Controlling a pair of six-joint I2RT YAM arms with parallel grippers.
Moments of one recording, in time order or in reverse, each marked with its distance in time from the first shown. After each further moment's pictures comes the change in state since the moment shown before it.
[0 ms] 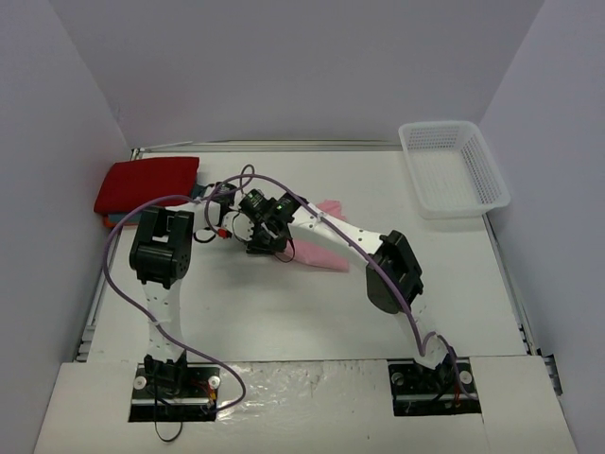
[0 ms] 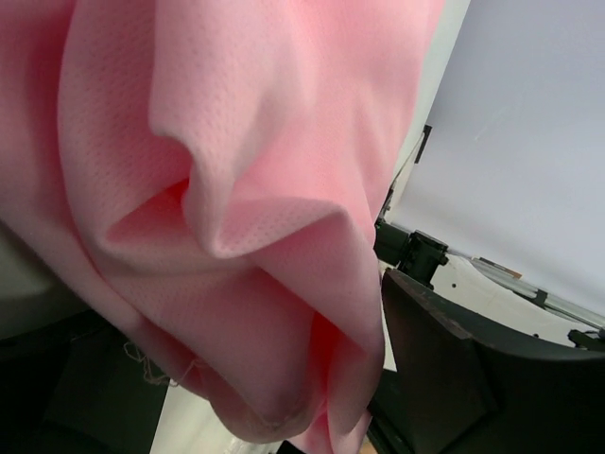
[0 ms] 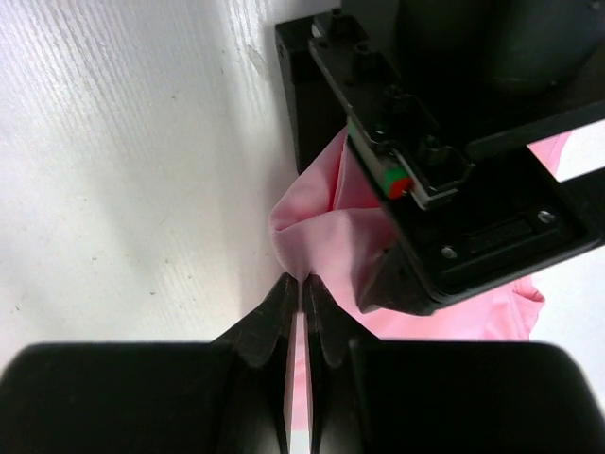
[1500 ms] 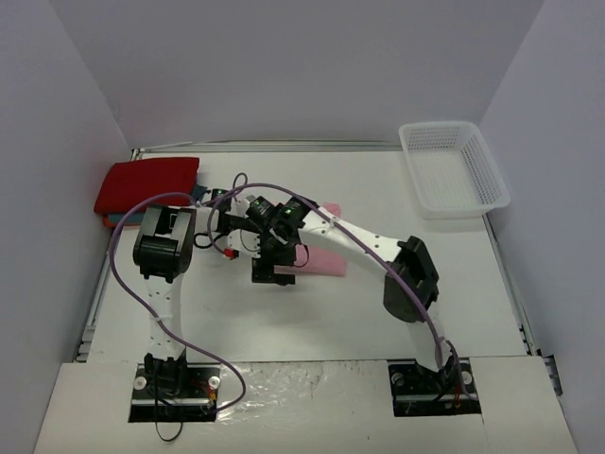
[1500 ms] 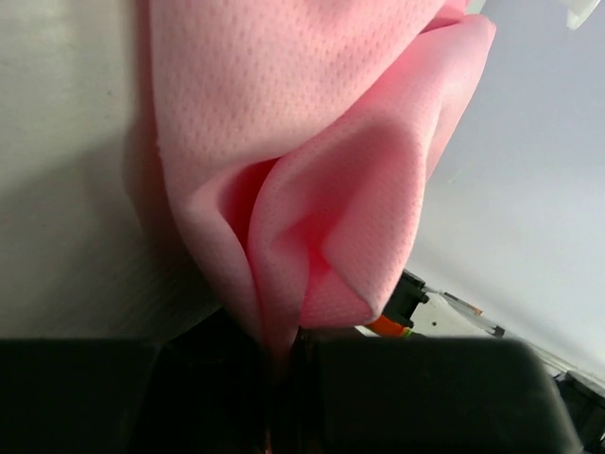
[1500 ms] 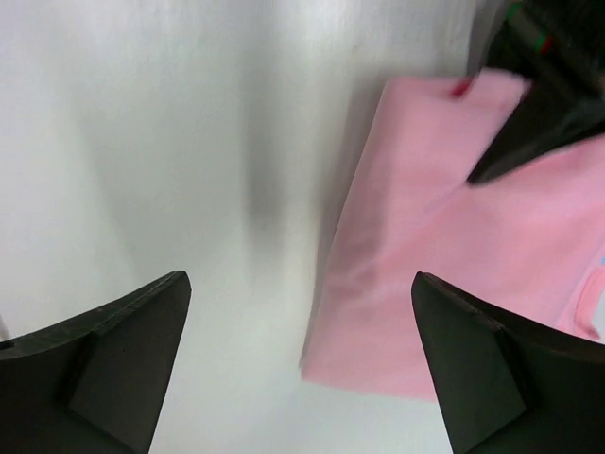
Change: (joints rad) left arm 0.035 0.087 -0.026 0.168 0.009 -0.179; right arm 0.029 -0.052 -0.043 -0.122 -0.159 -0.082
